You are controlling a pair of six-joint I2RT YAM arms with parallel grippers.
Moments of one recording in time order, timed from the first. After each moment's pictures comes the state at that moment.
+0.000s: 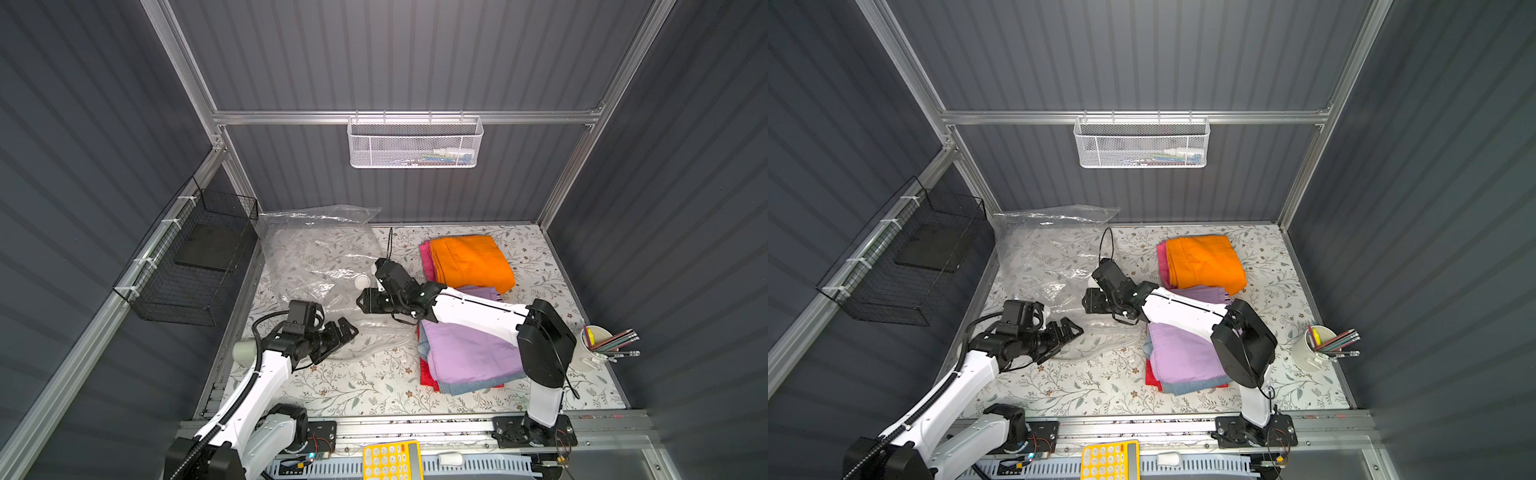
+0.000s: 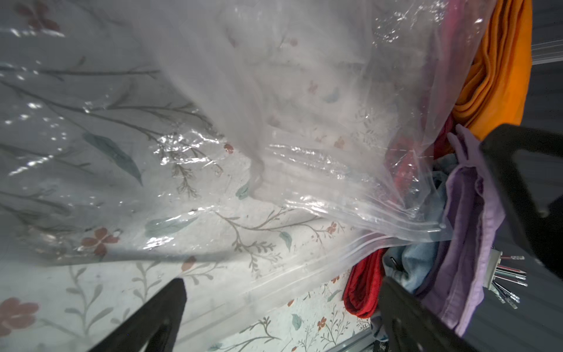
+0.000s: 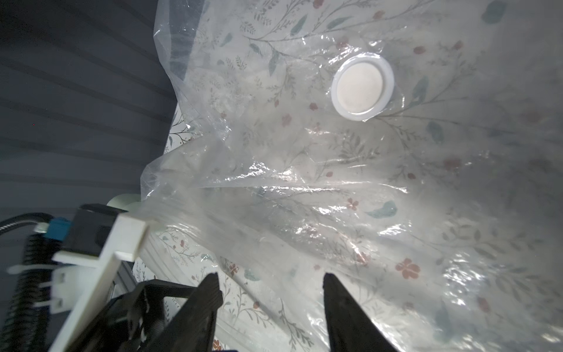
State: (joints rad) left arm -0.24 0.97 0.54 -0.58 0.41 -0.71; right arm 0.94 1.89 1.45 -0.27 -0.08 0.77
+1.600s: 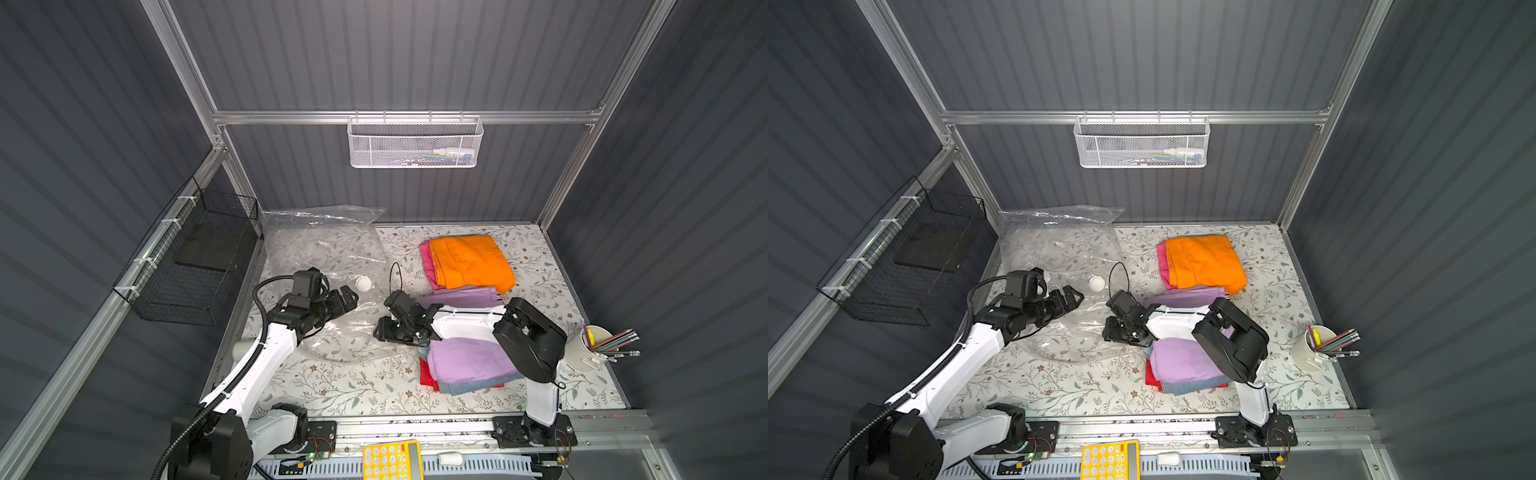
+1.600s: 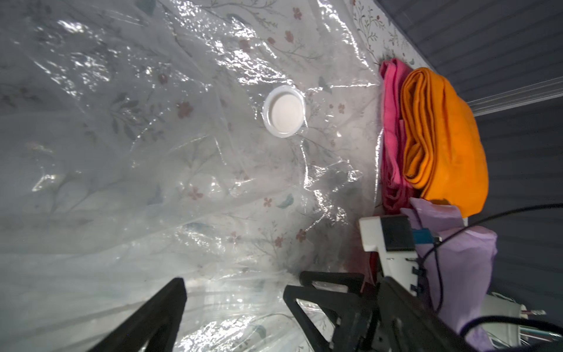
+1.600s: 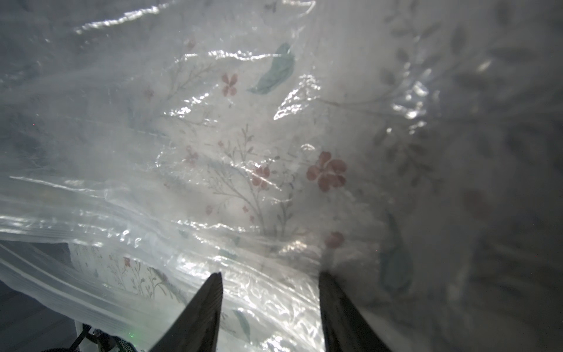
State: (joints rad) left arm -0.26 1.16 0.80 -0.48 0.22 -0.63; right arm 0.93 1.95 1.16 -0.15 -0.16 0.92
